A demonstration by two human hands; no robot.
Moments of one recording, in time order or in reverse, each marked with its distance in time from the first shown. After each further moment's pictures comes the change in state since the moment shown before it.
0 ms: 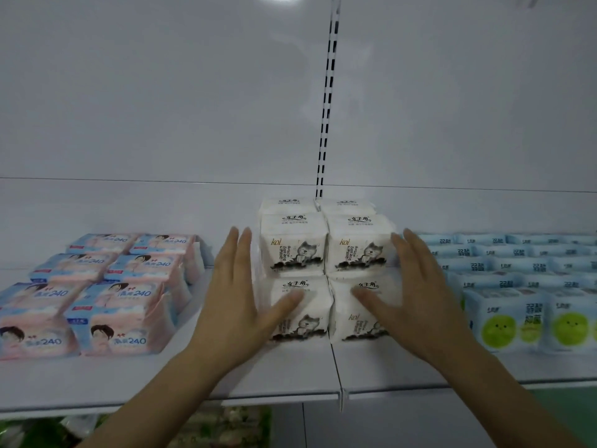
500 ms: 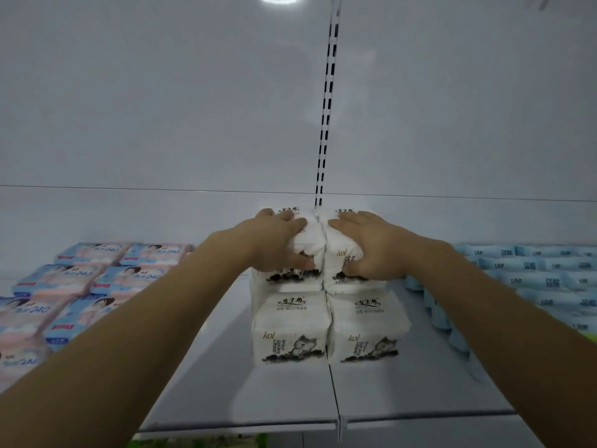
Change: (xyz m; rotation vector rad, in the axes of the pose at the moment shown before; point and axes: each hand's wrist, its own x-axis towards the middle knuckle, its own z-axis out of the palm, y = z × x) left_hand 0.154 0.030 -0.006 0.608 -0.651 0.103; right_hand 0.144 -0.003 0.001 -0.282 -0.574 -0.252
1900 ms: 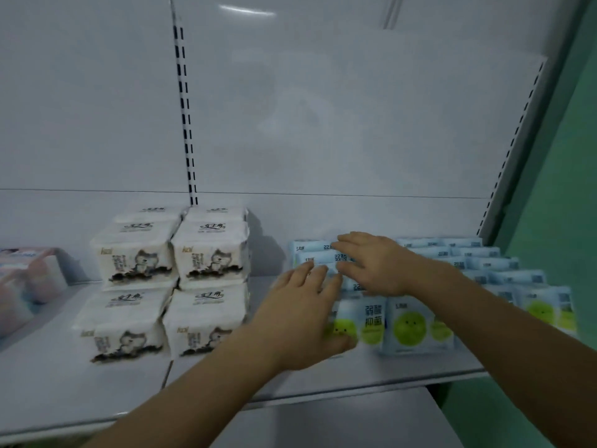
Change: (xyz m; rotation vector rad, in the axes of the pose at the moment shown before) left_hand -0.001 0.276 0.063 -0.034 0.322 0.313; right_hand -0.146 0.177 0.013 -0.099 0.035 0.097
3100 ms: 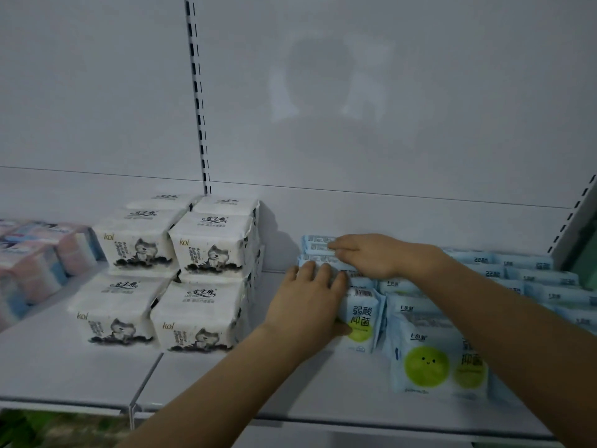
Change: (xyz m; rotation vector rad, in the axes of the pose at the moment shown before) left_hand 0.060 -0.003 0.042 0.175 -0.034 -0.234; right_hand 0.085 0.028 0.008 0.242 -0.202 -0.149
